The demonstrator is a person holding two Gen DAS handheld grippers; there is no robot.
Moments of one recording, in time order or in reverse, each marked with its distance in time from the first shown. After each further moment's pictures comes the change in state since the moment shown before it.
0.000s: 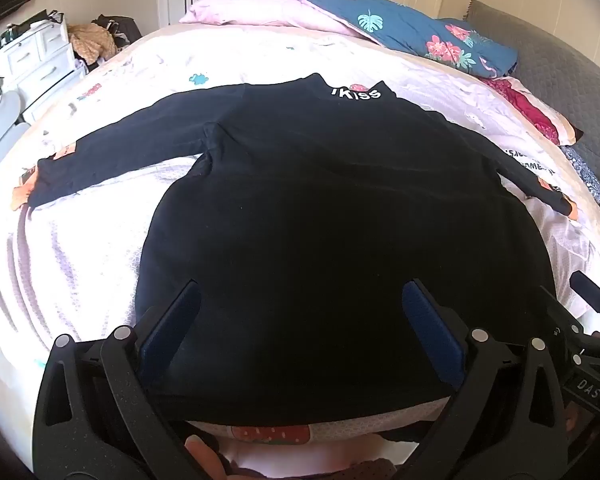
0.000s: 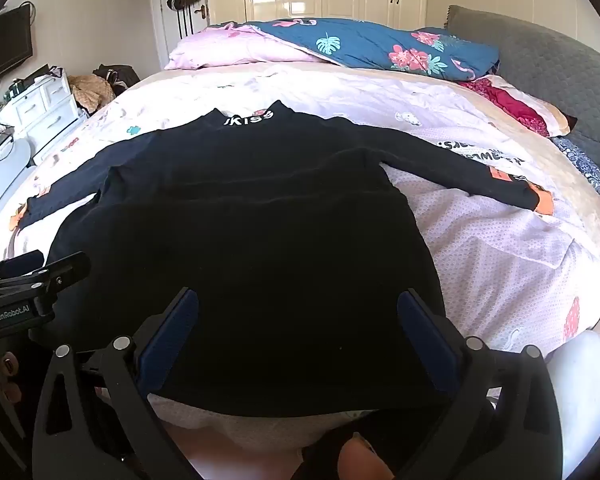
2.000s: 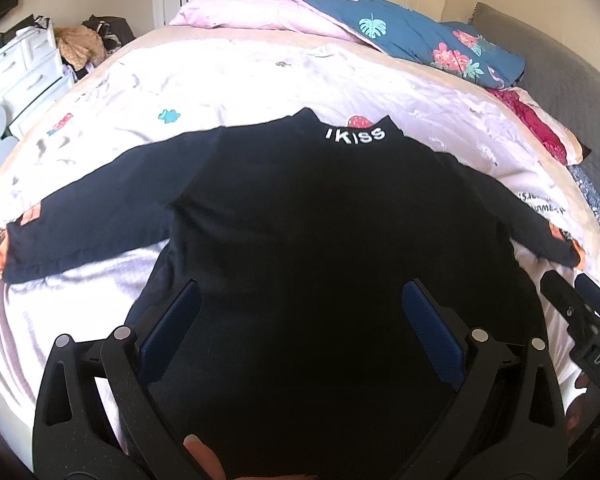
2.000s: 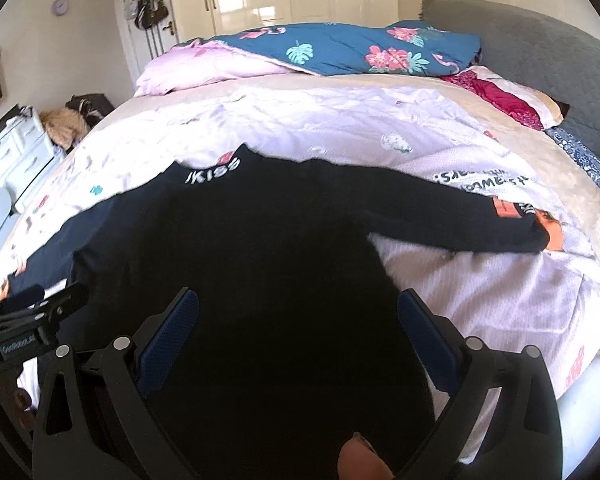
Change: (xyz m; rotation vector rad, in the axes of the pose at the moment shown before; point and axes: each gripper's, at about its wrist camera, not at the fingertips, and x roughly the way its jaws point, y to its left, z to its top) left arm 0.046 -0.014 0.100 -0.011 0.015 -0.009; right arm 0.043 -0.029 0.102 0.102 -0.047 -0.052
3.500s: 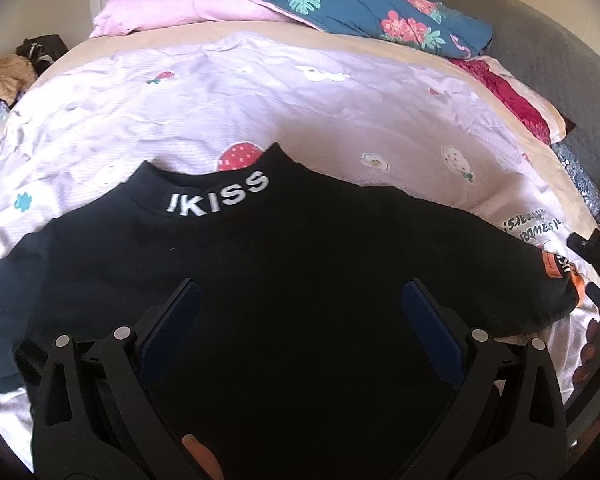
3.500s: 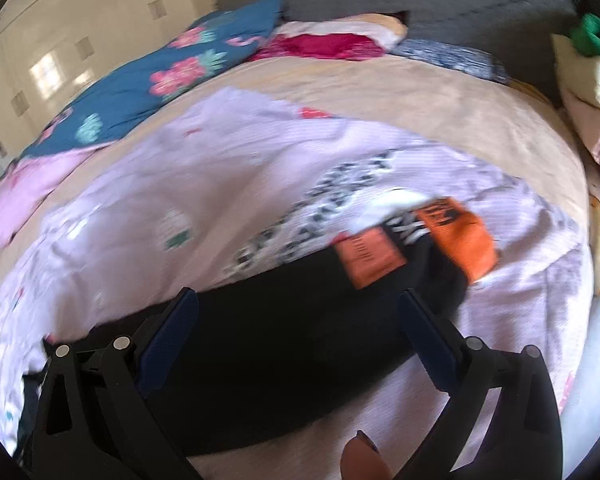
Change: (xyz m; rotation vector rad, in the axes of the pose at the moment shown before) left arm 0.120 -0.128 0.094 0.130 0.075 -0.110; right arm 0.104 -0.227 0.072 0.611 0.022 -0.396
